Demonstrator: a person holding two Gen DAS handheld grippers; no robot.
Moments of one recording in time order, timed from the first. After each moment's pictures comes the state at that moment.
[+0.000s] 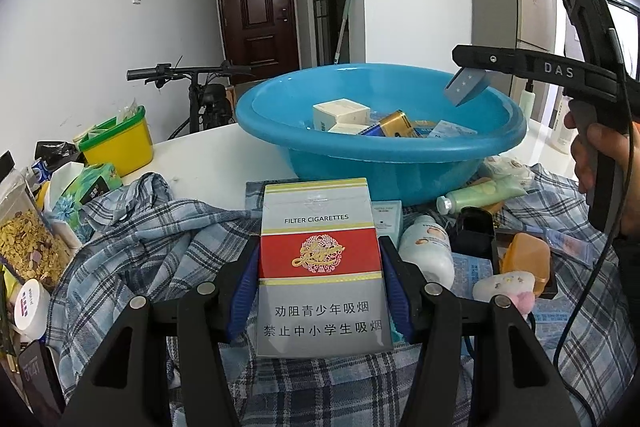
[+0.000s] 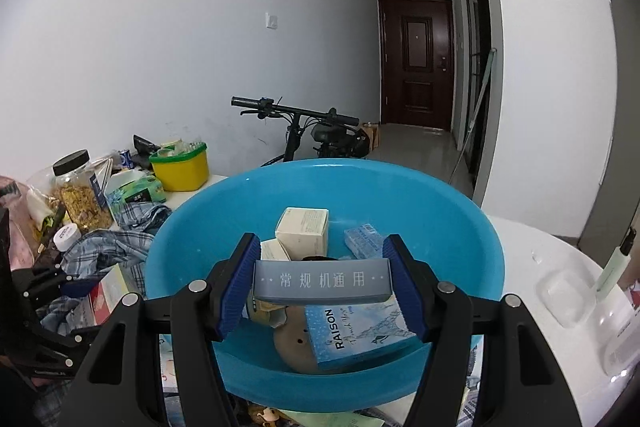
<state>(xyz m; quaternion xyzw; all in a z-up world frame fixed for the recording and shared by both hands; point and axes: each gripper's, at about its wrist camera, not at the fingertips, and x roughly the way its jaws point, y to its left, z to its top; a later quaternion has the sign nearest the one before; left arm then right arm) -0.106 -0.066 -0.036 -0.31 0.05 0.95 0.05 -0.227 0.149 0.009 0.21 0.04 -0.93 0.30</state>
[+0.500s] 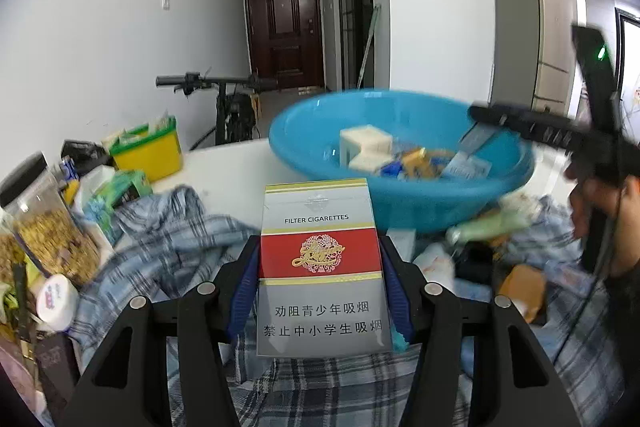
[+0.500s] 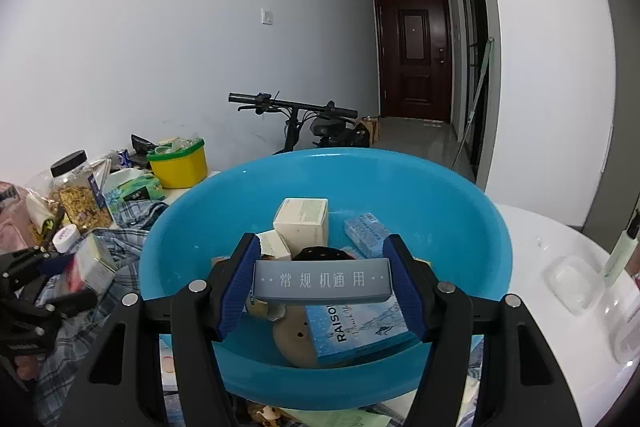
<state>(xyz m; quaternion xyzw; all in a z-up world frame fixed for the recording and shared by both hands) -0.091 -0.071 0.002 -0.28 0.03 0.96 0.01 -0.231 0.151 -0.001 0.22 0.03 -0.93 0.30</state>
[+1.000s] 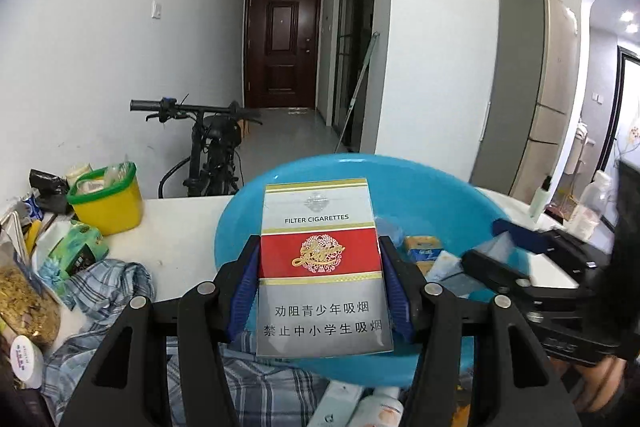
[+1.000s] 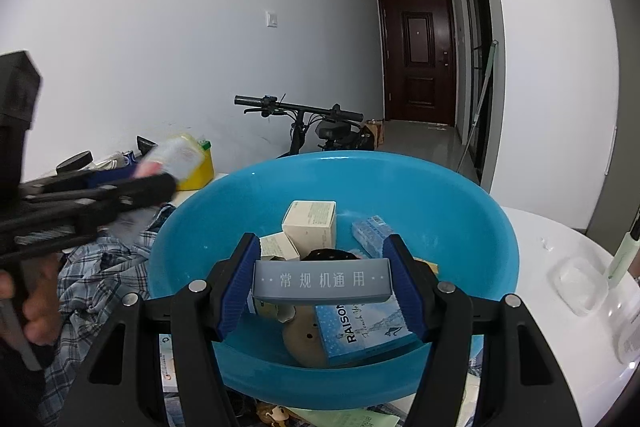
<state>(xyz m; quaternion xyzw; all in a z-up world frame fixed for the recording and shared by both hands) -0.190 -0.047 0.044 -0.25 -0.02 0.97 0.02 -0.225 0.147 -0.001 0.21 0.04 -0.93 0.30</state>
